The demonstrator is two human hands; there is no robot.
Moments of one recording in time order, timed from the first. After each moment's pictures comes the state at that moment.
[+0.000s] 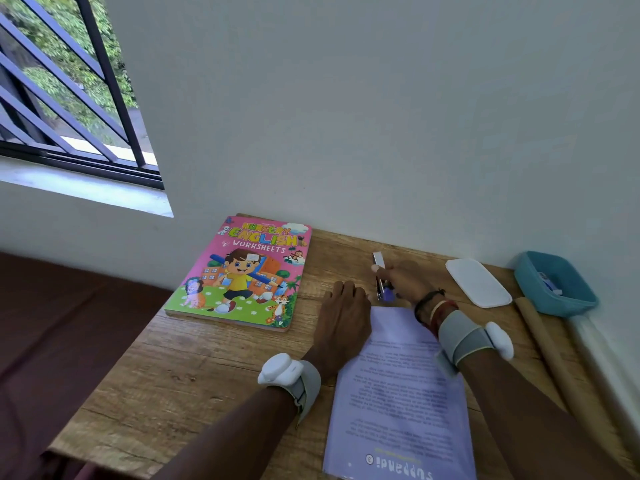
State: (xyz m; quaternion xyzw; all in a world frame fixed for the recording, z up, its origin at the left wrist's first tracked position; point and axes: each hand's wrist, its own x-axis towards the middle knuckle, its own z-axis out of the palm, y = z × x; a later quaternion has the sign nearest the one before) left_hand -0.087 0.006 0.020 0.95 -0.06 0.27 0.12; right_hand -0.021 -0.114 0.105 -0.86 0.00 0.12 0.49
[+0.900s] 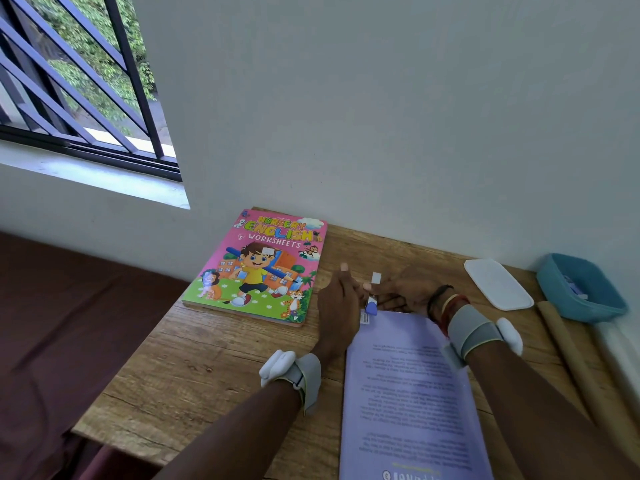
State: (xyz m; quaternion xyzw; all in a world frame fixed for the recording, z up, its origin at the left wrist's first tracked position) left_hand -0.082 0.021 0.024 0.75 0.15 0.24 0.60; right_hand -0.024 -0.099 0.105 -0.78 0.03 0.34 0.52
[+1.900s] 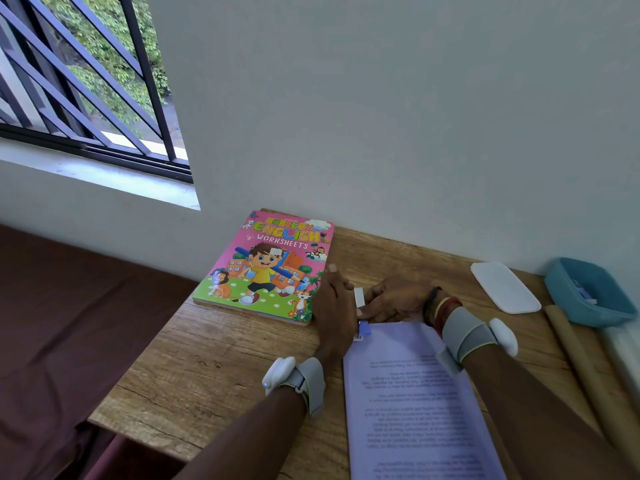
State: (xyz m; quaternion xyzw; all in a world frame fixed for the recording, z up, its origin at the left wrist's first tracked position) left_hand -0.094 0.027 0.036 0.71 0.25 0.29 0.60; right_hand -0.031 -0.085 0.106 -0.80 -0.09 0.44 0.41
